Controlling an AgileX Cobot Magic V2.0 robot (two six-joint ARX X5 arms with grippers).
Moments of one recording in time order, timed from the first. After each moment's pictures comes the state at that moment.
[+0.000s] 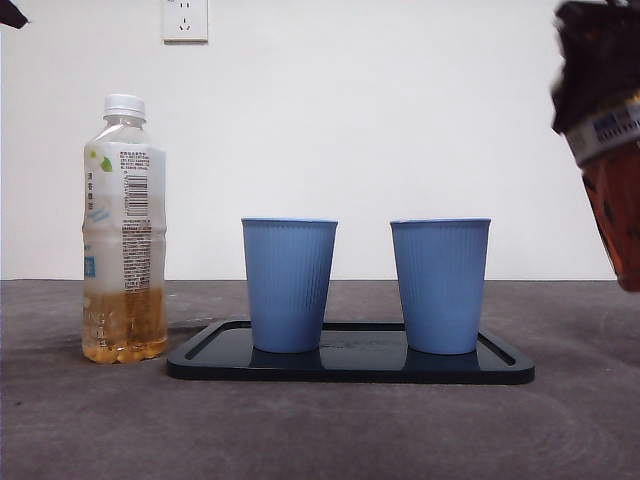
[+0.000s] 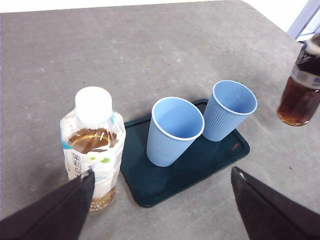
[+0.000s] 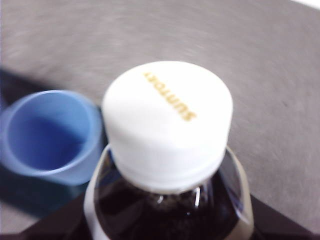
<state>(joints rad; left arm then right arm) -0.29 0.76 0.92 -0.65 0.34 -0.05 0.28 1.08 0.95 -0.53 0.00 -0.11</state>
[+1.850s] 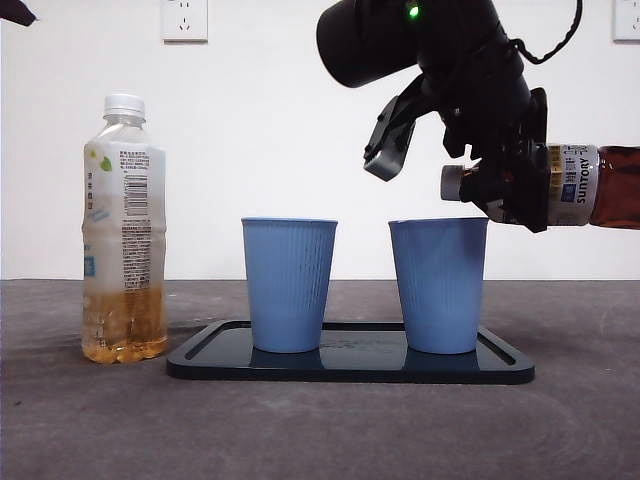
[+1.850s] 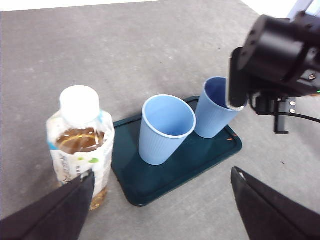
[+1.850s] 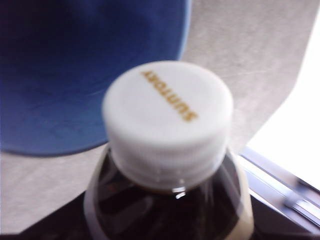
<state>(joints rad) -0.33 0.76 0.92 -0.65 0.34 -0.05 0.71 1.82 1.46 -1.19 0.82 -0.26</state>
